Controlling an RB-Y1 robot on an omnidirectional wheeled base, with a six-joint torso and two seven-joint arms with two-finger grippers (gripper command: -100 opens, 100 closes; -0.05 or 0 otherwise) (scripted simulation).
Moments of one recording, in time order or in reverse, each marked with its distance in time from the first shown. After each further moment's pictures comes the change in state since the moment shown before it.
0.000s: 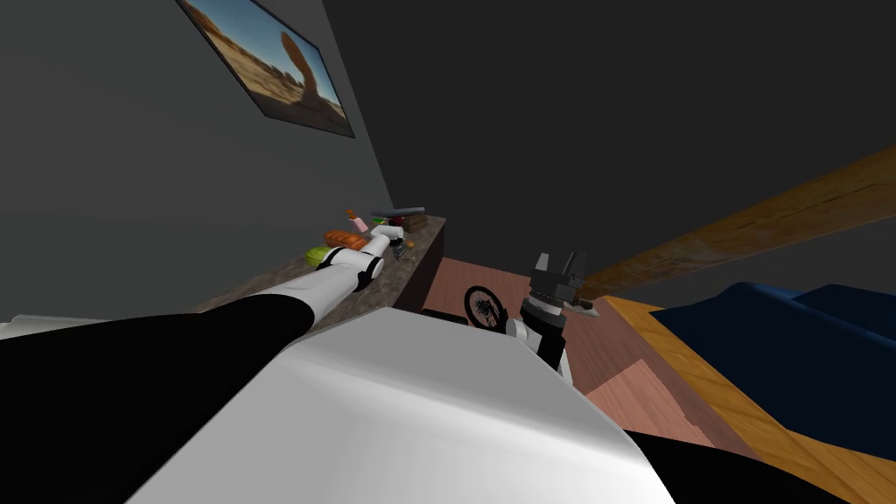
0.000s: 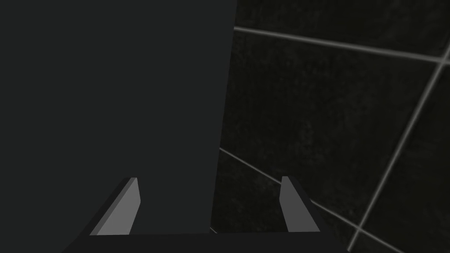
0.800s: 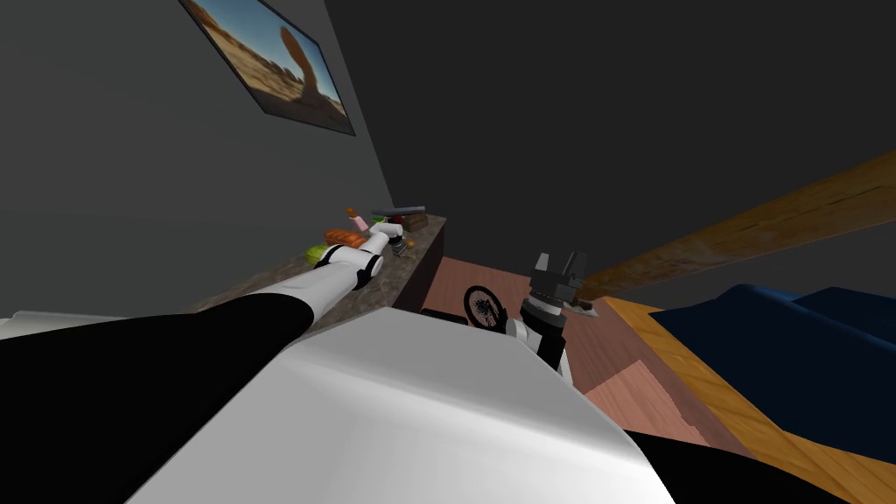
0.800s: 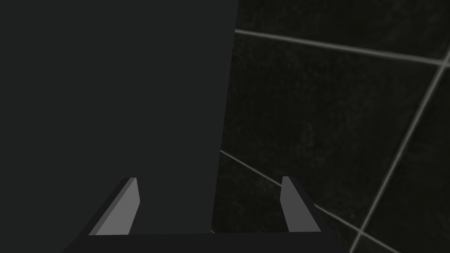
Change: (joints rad) left arm -0.024 0.015 -0.001 0.001 0.006 0.027 -0.007; right arm 0.000 0.000 0.000 0.000 0.000 0.000 0.000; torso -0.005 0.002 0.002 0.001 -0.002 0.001
